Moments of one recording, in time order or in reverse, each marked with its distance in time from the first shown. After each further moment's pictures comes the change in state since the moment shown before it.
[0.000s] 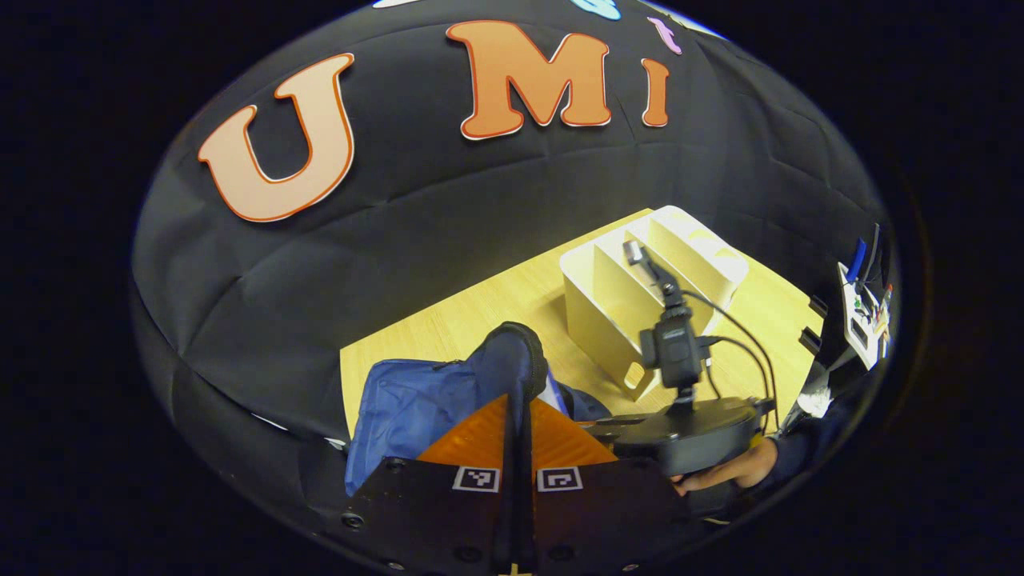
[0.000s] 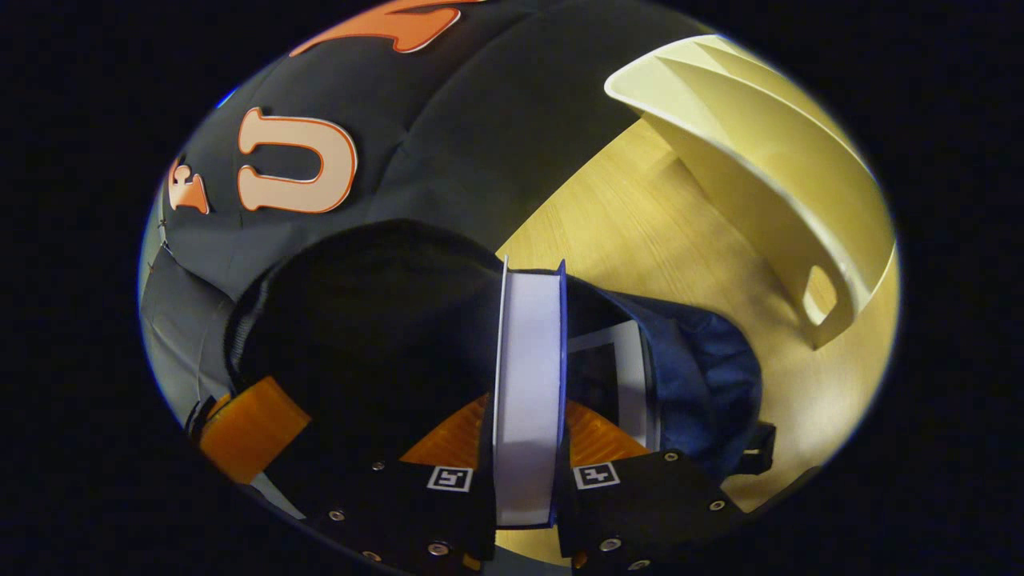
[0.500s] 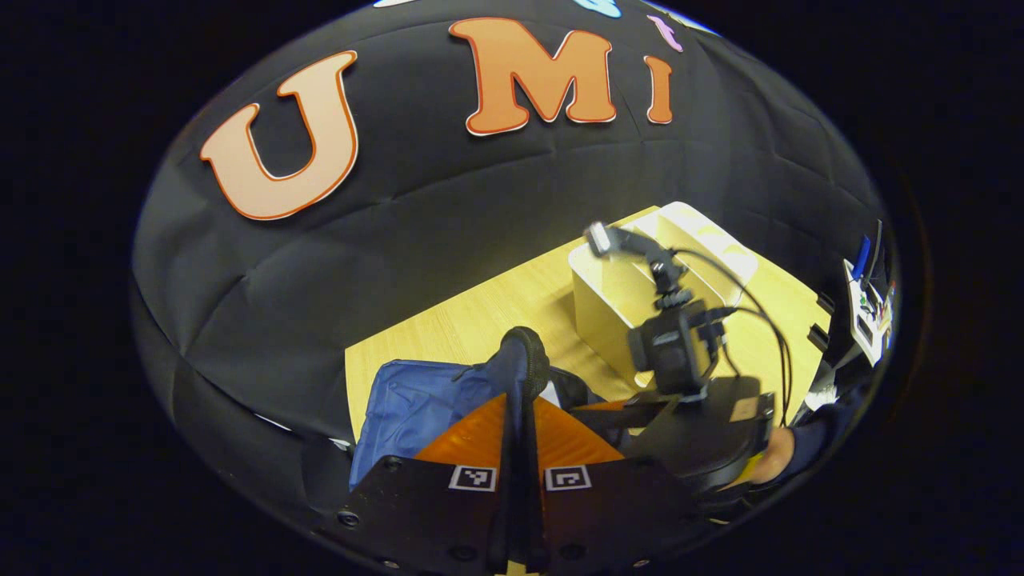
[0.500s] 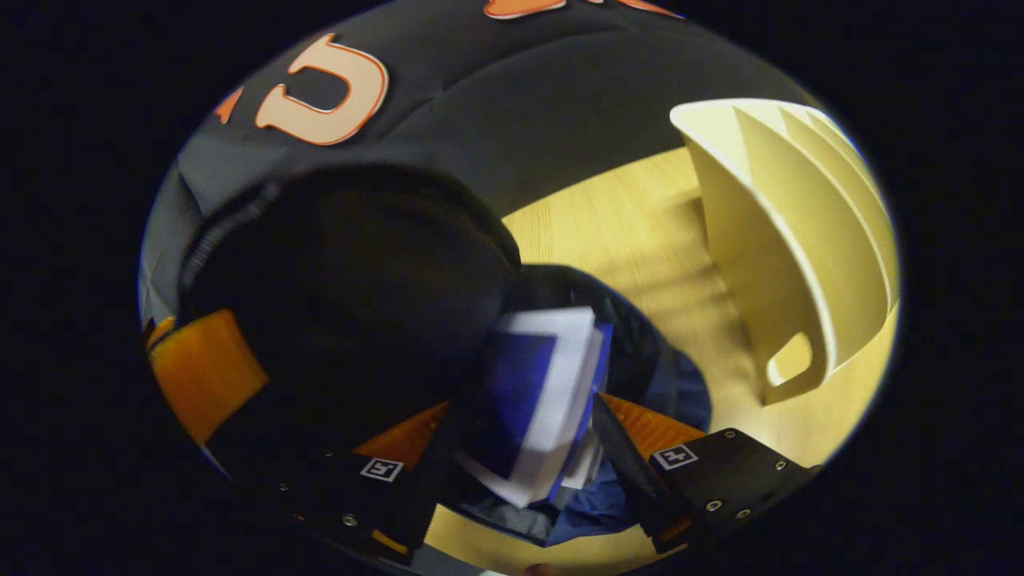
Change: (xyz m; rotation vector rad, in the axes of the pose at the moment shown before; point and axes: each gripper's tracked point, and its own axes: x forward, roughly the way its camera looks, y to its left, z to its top) left arm 0.007 0.009 -0.007 0.007 0.000 0.032; right arm -0.013 -0.015 0.038 -0.353 -0.051 -0.251
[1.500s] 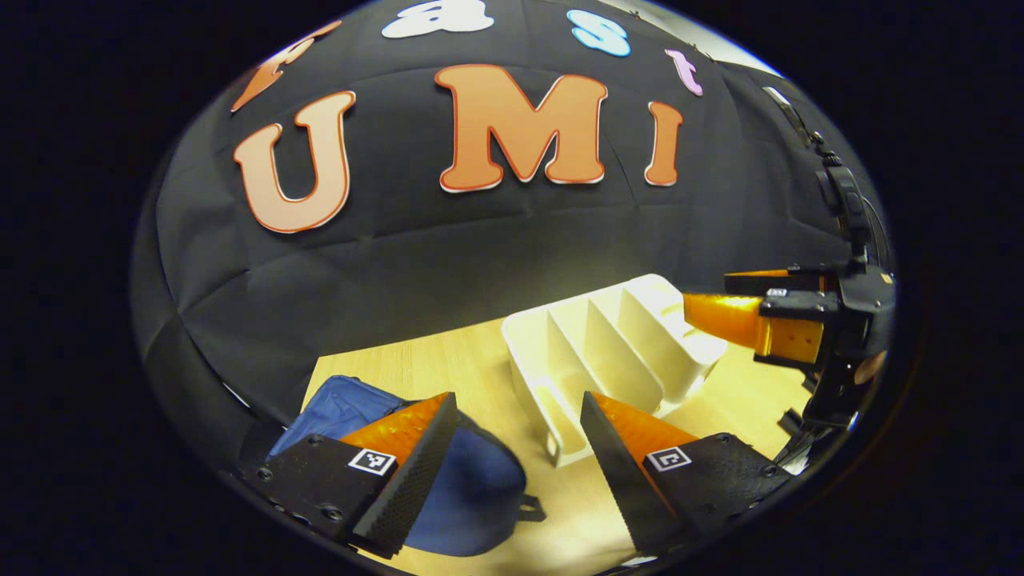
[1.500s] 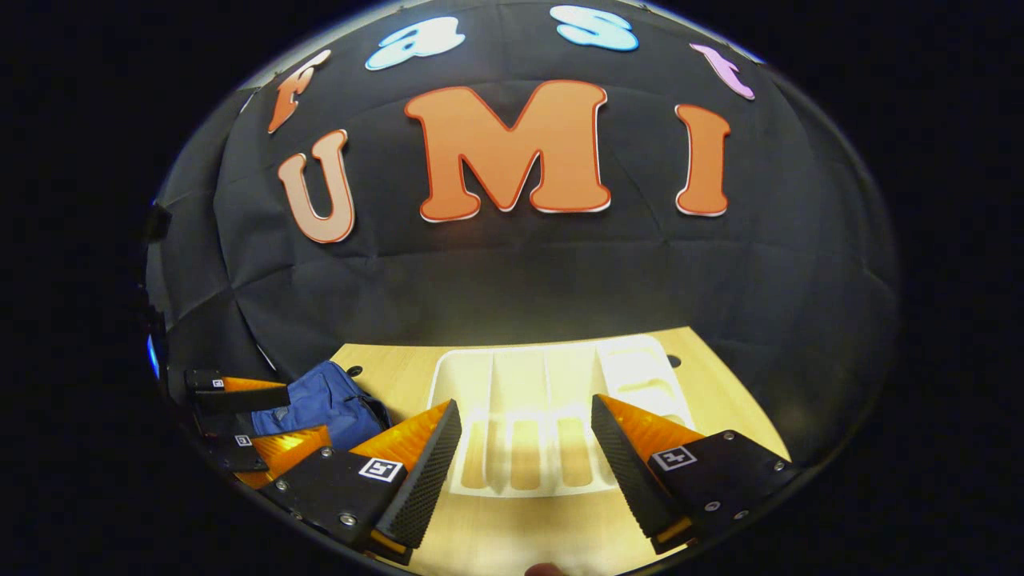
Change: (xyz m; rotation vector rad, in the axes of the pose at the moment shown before) left arm -0.014 -0.145 0.074 -0.208 -0.238 0.081; right arm -0.263 -0.192 0.163 -0.360 -0.453 -0.282
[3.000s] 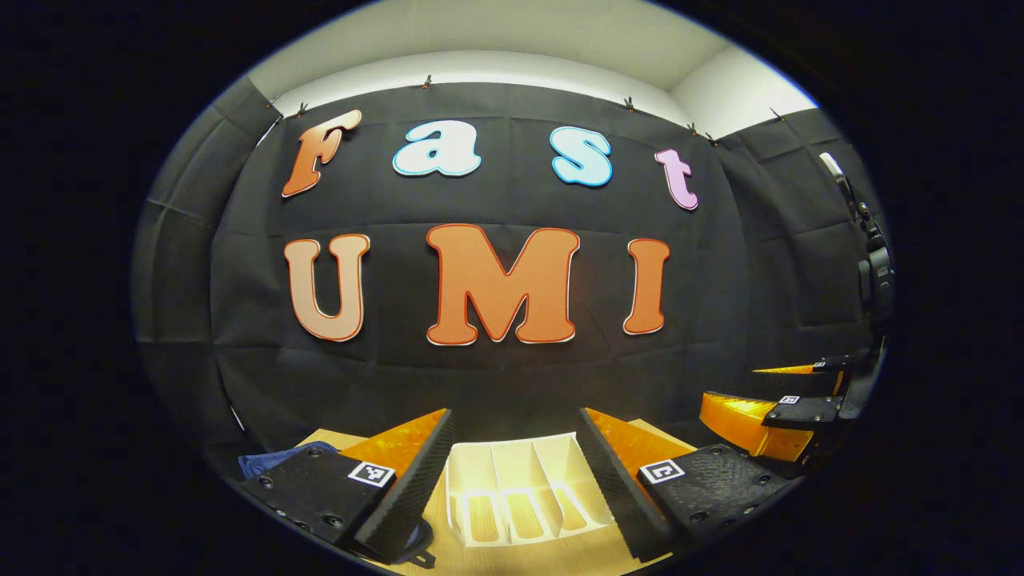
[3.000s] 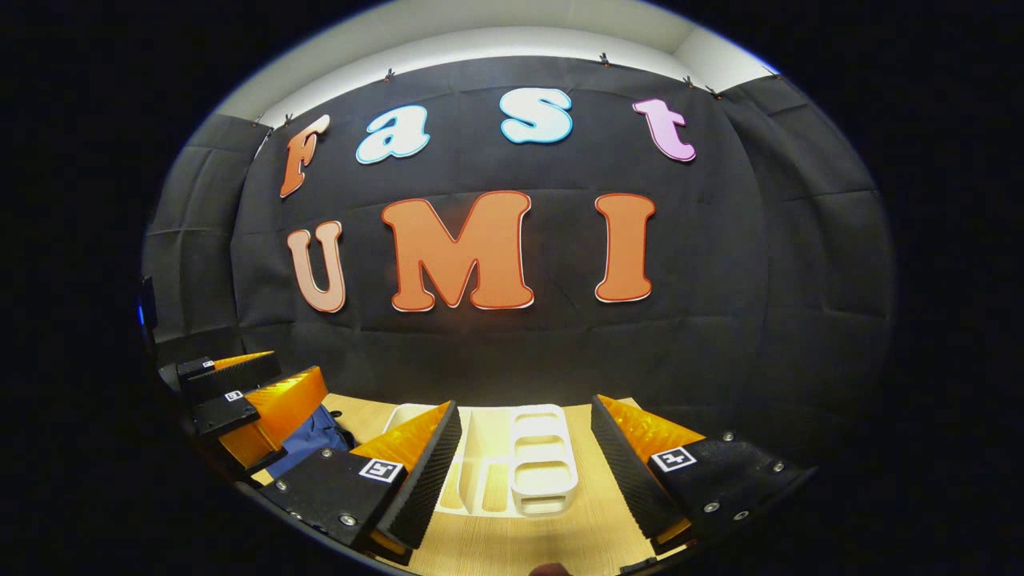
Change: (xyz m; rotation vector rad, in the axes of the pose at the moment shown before) left arm -0.083 -0.126 0.118 -0.069 -0.524 0.140; right arm -0.109 -0.118 0.044 0.017 -0.304 -0.054
